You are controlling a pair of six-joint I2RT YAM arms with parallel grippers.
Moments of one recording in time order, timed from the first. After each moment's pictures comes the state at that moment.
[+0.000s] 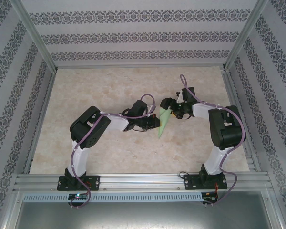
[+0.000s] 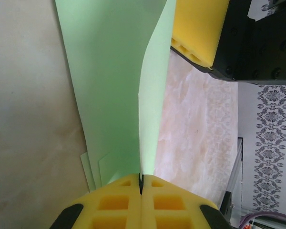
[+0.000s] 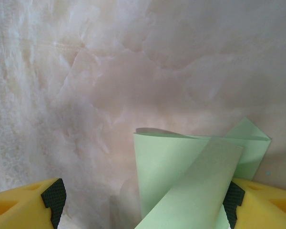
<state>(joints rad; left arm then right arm) -0.68 2.07 1.09 0.30 0.58 -0.89 0.17 1.81 0.95 -0.09 -0.53 0.68</state>
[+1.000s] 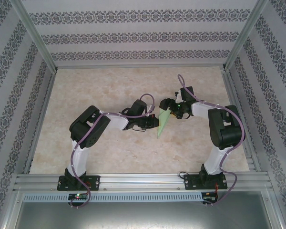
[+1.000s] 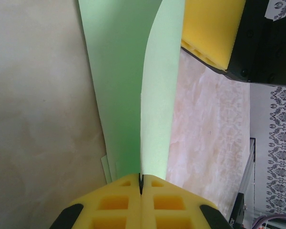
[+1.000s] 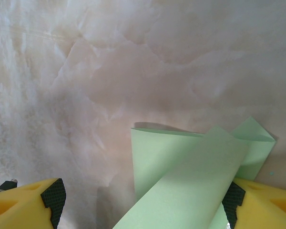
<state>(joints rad) -0.67 2.07 1.10 0.26 0.57 -0.84 0.19 1.82 0.97 -0.13 -0.51 0.62</state>
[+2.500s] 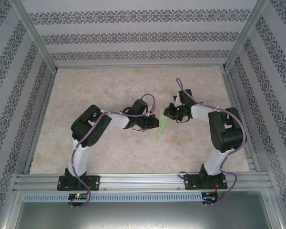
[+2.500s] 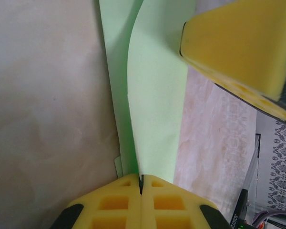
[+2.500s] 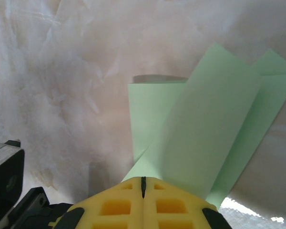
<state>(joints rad) -0.66 2.10 1.15 0.19 0.60 -0.82 0.21 1.77 0.93 -0.19 -0.51 0.62</state>
